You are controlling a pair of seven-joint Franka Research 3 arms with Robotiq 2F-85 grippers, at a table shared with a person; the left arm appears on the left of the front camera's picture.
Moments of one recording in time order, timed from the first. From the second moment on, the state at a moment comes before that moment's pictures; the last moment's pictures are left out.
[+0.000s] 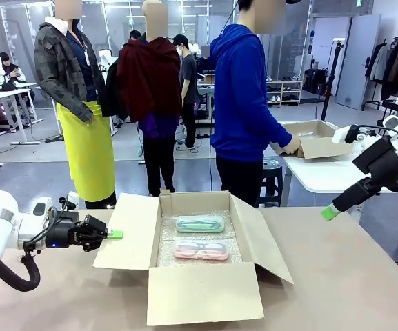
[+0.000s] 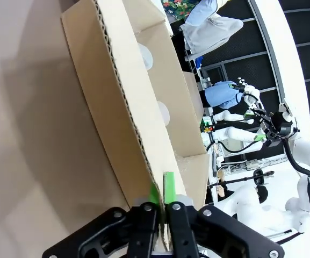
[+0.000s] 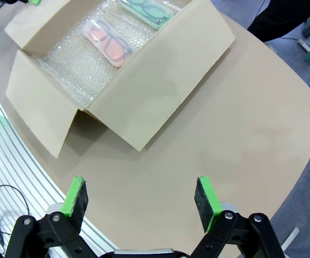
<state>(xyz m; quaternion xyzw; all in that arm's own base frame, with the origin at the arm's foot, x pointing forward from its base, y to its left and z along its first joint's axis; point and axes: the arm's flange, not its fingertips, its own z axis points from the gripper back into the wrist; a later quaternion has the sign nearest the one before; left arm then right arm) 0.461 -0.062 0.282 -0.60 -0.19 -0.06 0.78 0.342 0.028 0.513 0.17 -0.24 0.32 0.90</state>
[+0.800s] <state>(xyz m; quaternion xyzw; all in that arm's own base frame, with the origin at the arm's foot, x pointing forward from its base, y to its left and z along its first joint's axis) 0.468 -0.003 0.289 -0.59 -0.16 -0.11 0.78 0.342 0.027 0.513 0.17 -0.24 0.32 0.90</state>
